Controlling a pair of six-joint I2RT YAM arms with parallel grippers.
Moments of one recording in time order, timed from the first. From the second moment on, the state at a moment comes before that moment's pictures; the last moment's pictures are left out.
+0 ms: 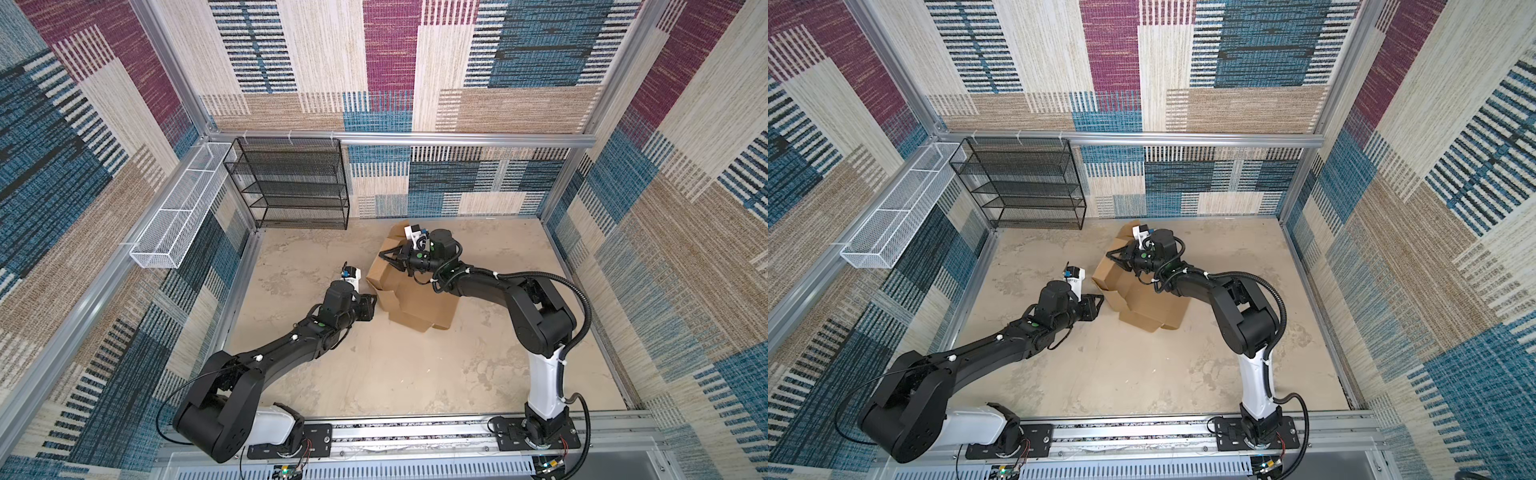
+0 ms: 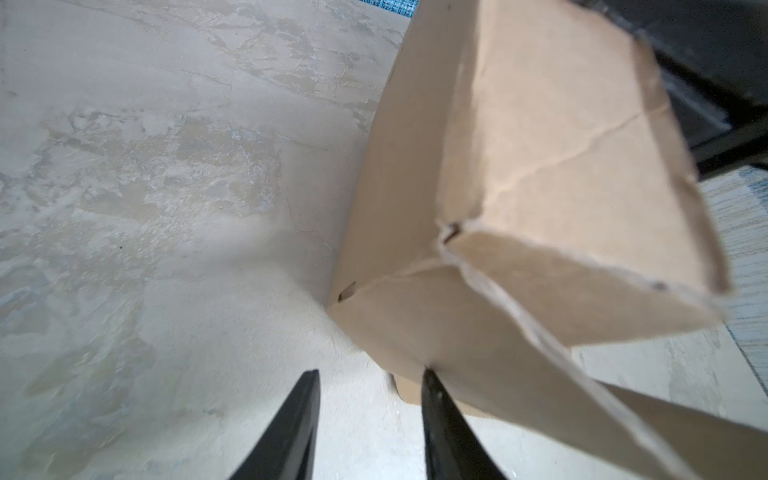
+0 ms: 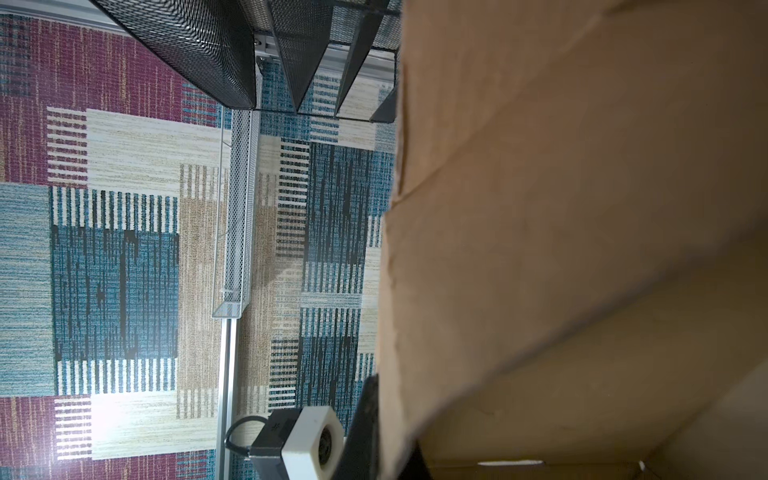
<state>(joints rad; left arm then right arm) -0.51 1.37 0.63 0.17 0.05 -0.45 0.52 2.02 1.31 0.53 -0.71 1.28</state>
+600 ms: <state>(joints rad) -0.59 1.45 0.67 0.24 -0.03 -0.45 0.53 2.02 1.27 0.56 -0.67 1.33</state>
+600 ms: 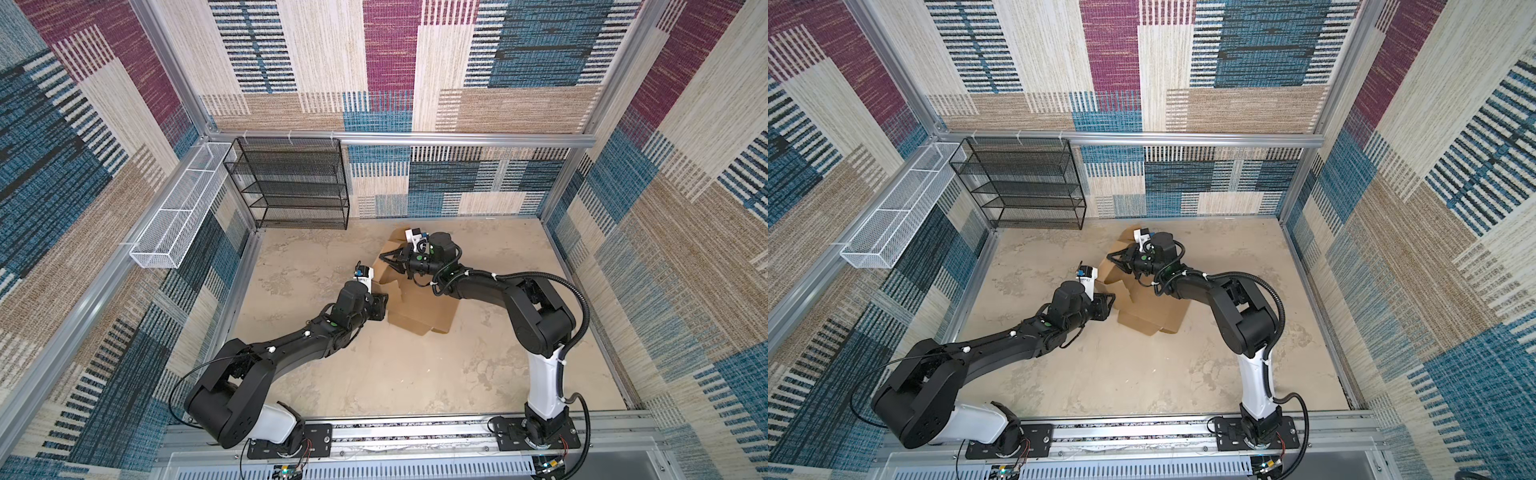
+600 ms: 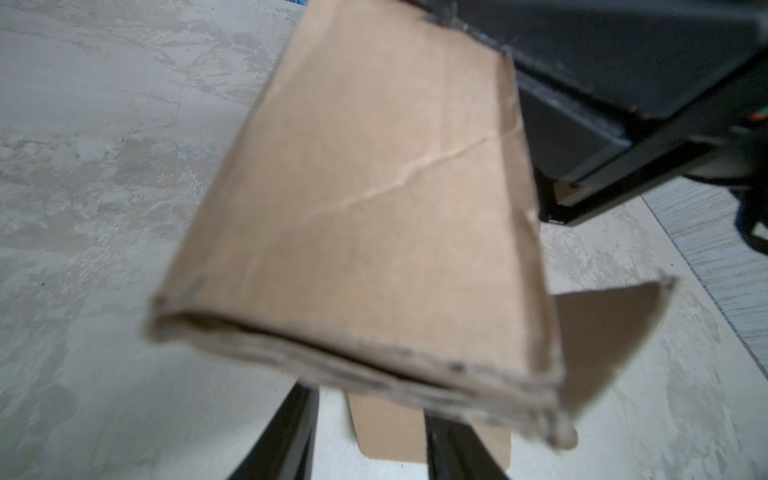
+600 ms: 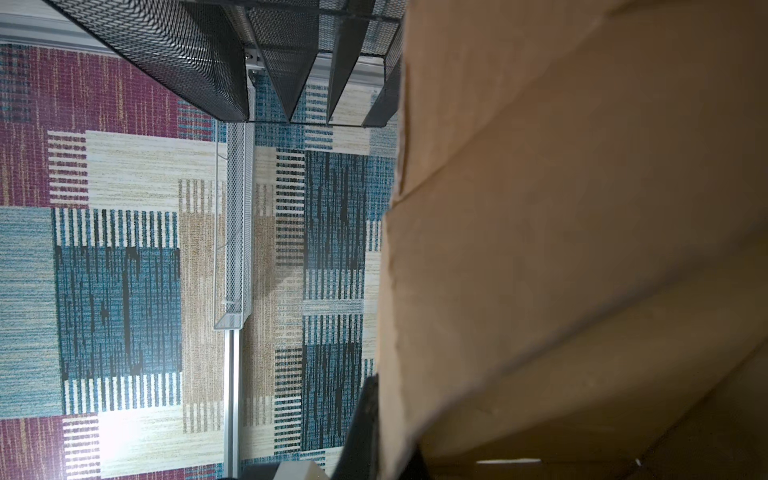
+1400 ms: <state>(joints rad) -0.66 1.54 0.75 0.24 -0.27 -0.45 0.57 1.87 1.13 0.55 -0.41 1.40</state>
